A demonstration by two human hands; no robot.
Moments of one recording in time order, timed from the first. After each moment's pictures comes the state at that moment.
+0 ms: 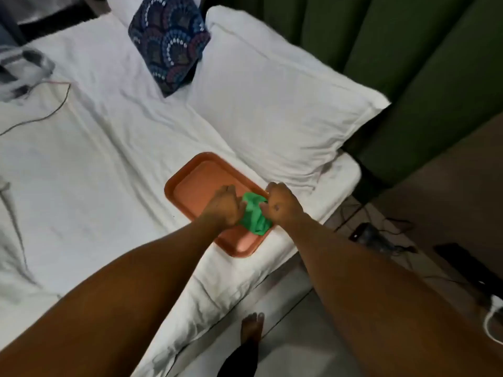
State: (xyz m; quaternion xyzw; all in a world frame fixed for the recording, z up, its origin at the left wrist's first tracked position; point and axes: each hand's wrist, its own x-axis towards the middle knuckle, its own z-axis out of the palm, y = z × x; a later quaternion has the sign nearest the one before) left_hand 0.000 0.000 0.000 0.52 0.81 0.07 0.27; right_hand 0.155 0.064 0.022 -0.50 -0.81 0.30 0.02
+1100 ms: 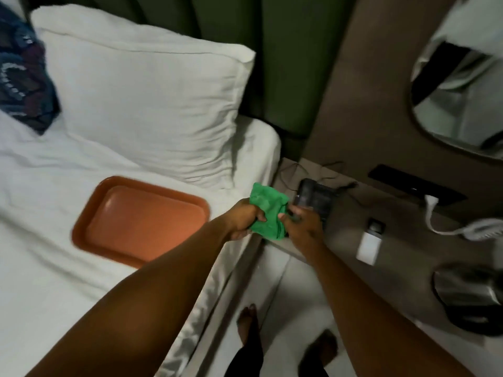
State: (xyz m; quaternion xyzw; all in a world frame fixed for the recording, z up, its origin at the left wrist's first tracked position) left_hand 0.233 0.060 -0.034 0.27 0.60 0.19 0.73; right_hand 0.389 0.021 -0.058 -0.71 -0.46 0.45 0.29
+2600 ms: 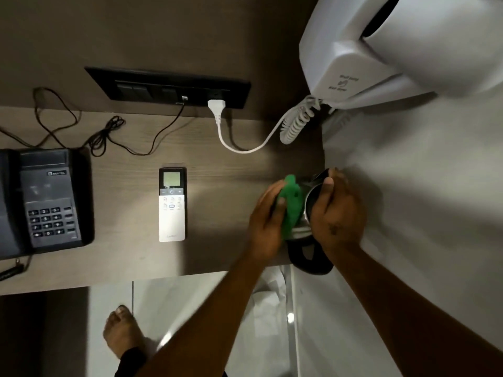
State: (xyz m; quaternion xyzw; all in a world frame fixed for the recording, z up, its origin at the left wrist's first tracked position) left_hand 0.784 -0.098 -0.286 0.43 0.41 0.23 0.77; right_hand 0.894 -0.124 -0.205 -0.93 -0.33 0.03 0.16
